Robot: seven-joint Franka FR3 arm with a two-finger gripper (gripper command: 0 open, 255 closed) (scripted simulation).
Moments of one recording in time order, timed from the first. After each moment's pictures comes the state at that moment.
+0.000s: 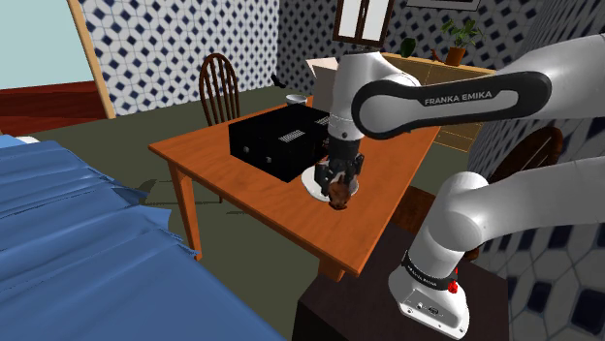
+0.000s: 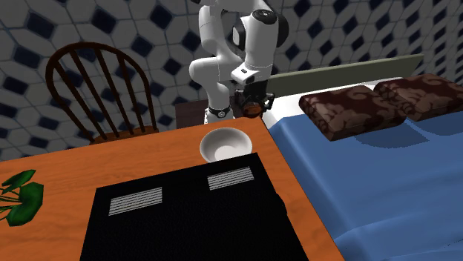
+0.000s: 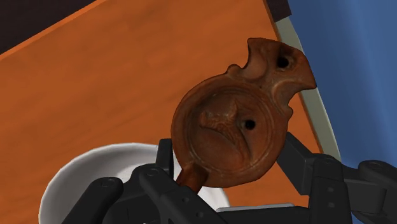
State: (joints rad) arm -0.03 -0.86 0.29 -2.75 0.20 1.89 0.48
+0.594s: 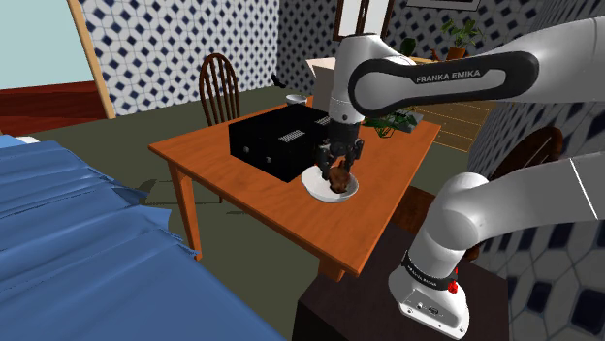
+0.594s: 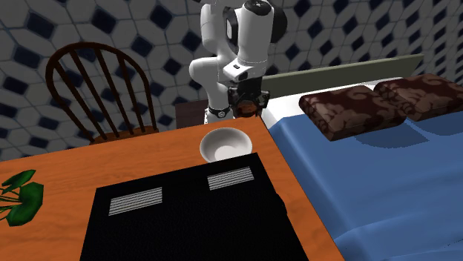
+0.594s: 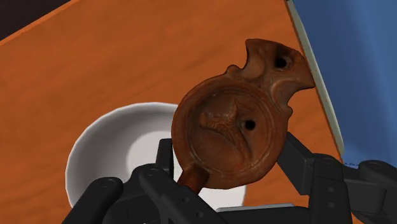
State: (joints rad) arm -0.09 -0.80 0.22 -2.67 0.14 1.85 0.42
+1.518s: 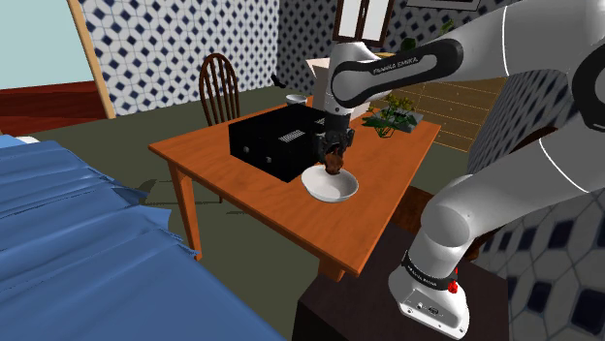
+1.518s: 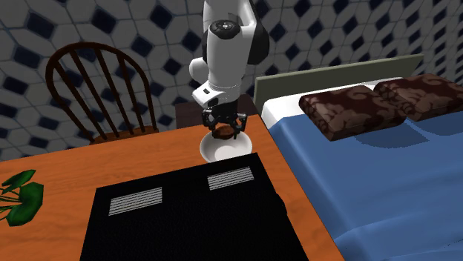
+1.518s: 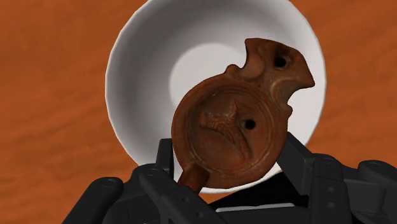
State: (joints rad) arm -0.21 -0.52 0.09 -2.55 0.02 2.01 0.25
